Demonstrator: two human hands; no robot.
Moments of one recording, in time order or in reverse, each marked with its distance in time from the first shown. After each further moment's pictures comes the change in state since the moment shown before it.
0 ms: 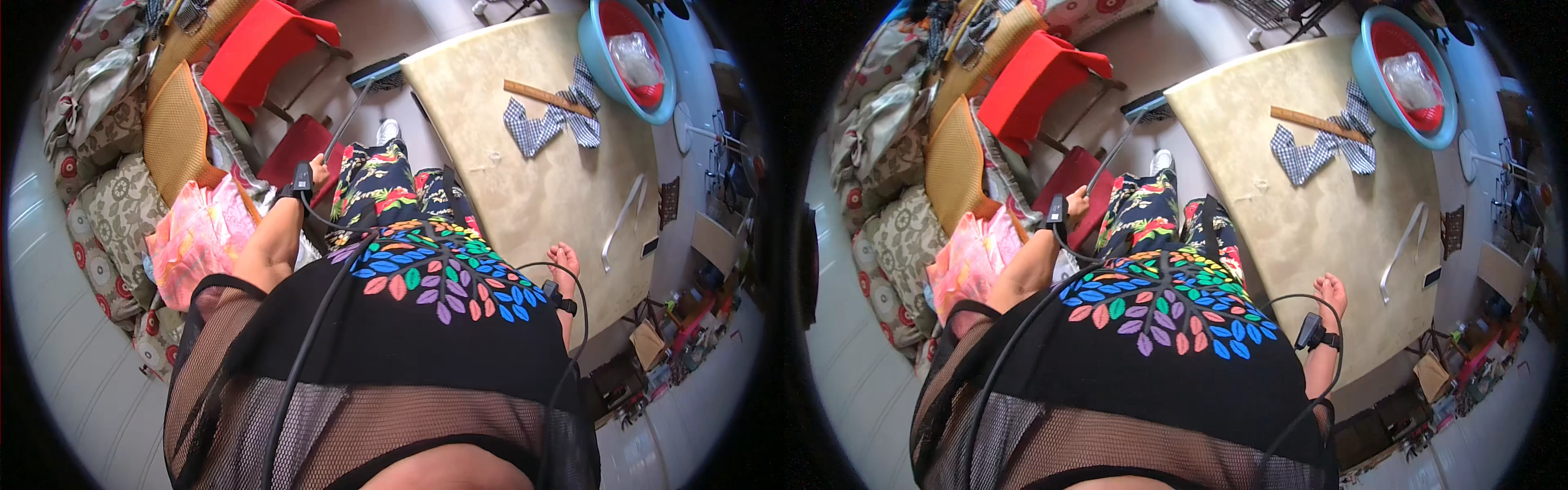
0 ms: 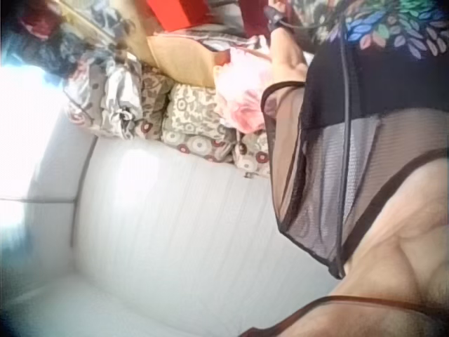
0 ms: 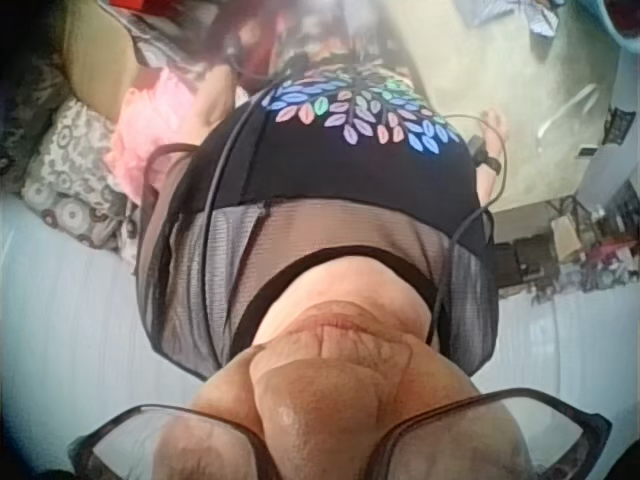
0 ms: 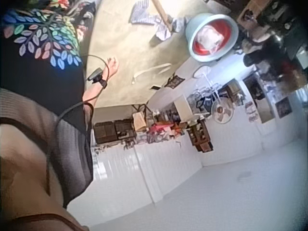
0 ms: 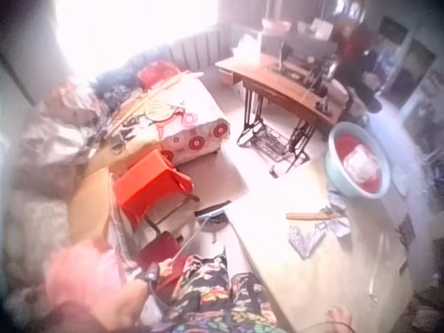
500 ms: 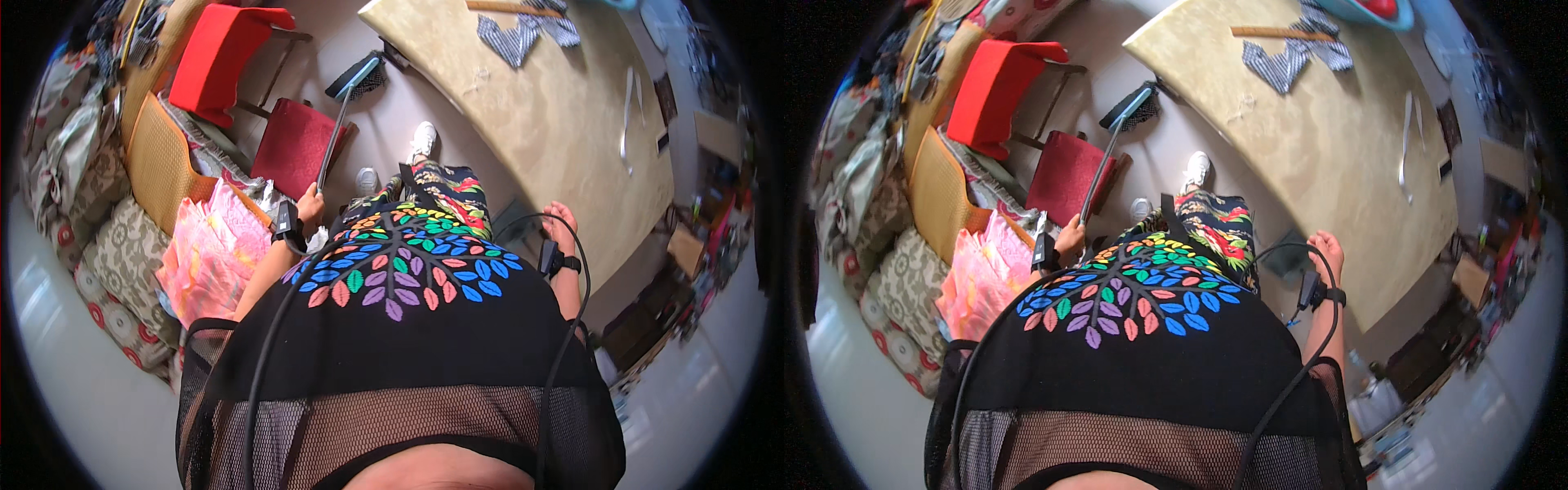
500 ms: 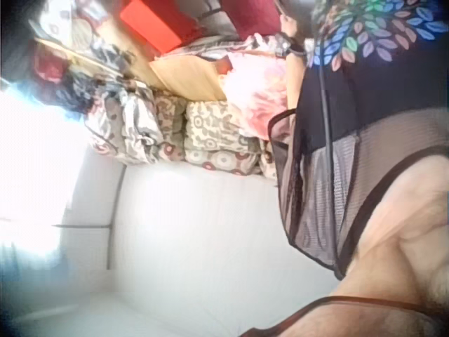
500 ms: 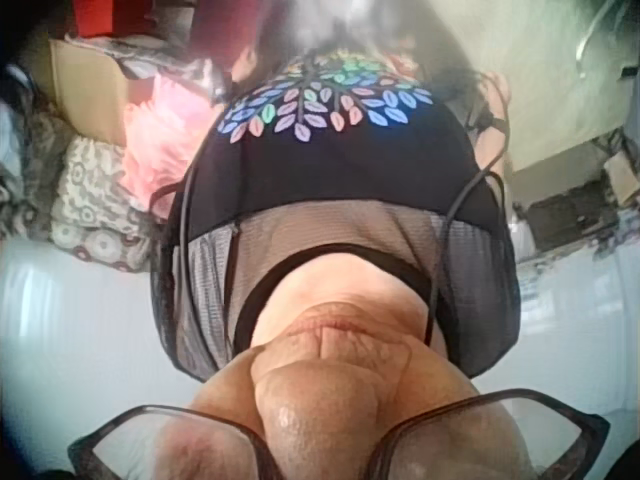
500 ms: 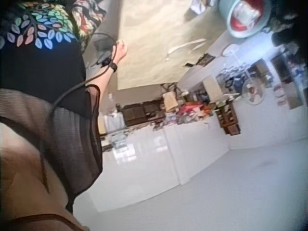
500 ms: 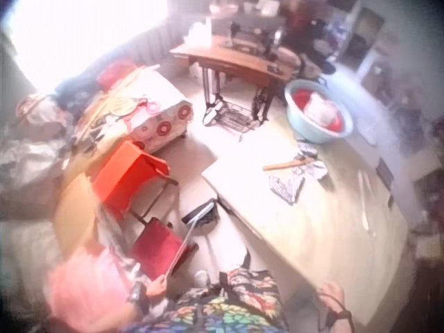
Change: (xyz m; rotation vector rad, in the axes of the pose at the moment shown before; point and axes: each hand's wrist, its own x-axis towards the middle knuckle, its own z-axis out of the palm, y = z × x) left_hand -0.058 -0.165 -0.050 0.321 -0.224 0.243; right_hand -0.125 0.094 0.034 0.083 0.099 0.141
